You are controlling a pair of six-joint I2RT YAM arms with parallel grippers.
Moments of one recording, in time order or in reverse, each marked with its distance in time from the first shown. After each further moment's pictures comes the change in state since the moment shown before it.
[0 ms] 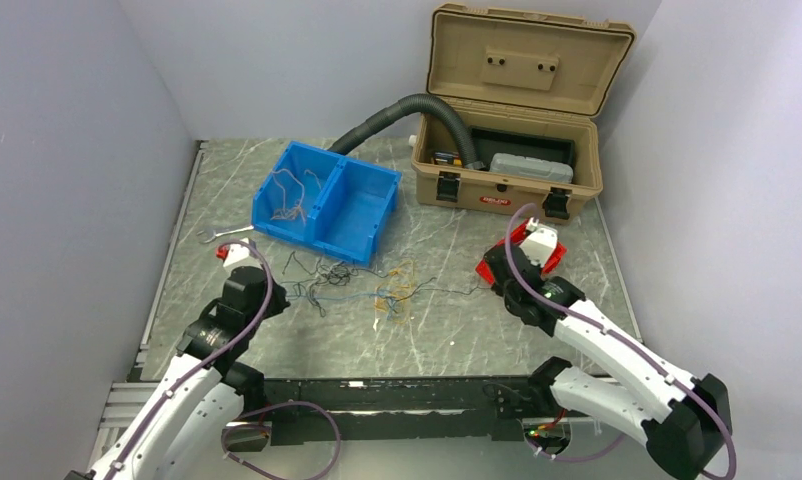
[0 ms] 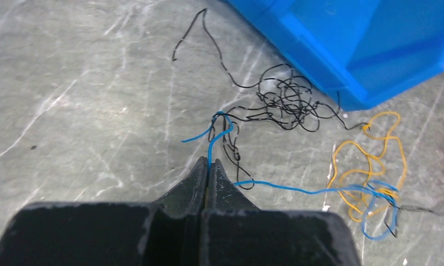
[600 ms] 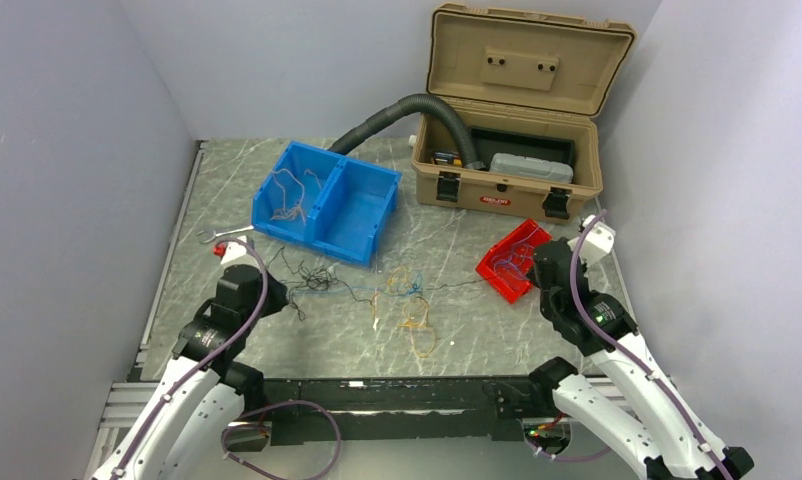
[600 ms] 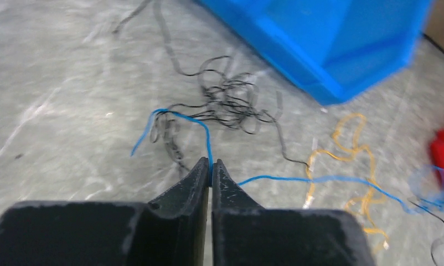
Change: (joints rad) left arm 0.039 -0.017 0.029 -0.050 0.014 -0.021; right arm -0.134 -0.265 0.129 -0.170 0.142 0.007
